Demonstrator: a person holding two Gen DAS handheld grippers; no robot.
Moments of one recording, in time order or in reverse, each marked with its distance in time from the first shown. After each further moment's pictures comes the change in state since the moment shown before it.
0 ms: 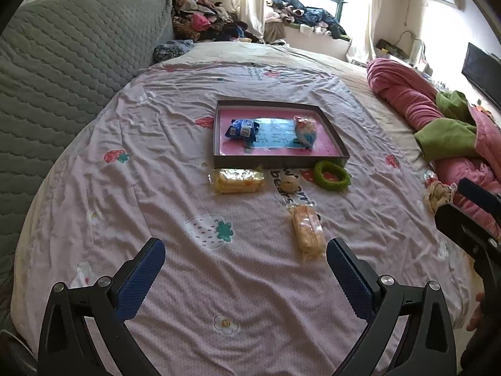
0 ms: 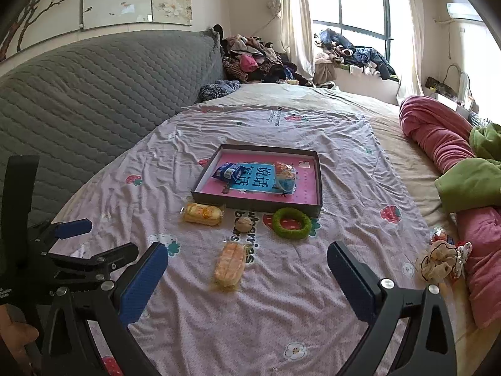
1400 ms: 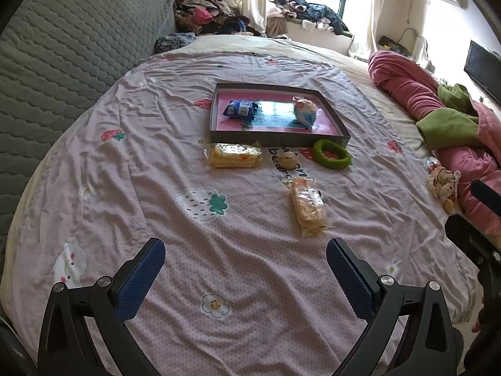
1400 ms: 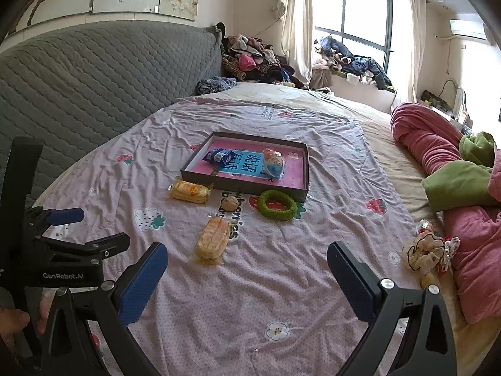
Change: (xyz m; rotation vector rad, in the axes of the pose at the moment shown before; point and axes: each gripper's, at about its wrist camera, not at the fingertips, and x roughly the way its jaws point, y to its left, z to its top) left arm 0.020 -0.010 -0.037 -0.009 0.016 0.015; right arm -0.002 -0.006 -0.044 -0.064 -0.006 -0.061
